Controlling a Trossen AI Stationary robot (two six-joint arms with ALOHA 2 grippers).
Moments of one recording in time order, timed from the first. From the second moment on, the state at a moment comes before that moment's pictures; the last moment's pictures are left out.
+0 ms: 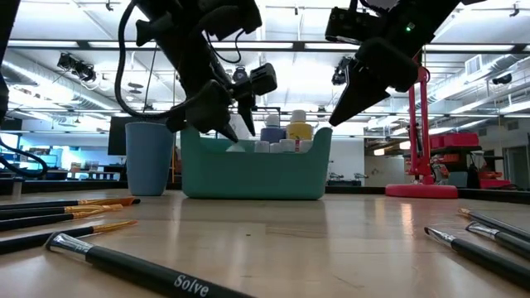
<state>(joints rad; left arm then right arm) -0.11 1.76 1.06 -0.27 -0.83 1.83 0.27 1.57 1.00 -0.45 0.57 0.22</state>
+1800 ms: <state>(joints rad) -0.22 1.21 1.00 -0.56 -0.36 0.16 0.67 1.27 1.00 -0.58 0.30 0.65</state>
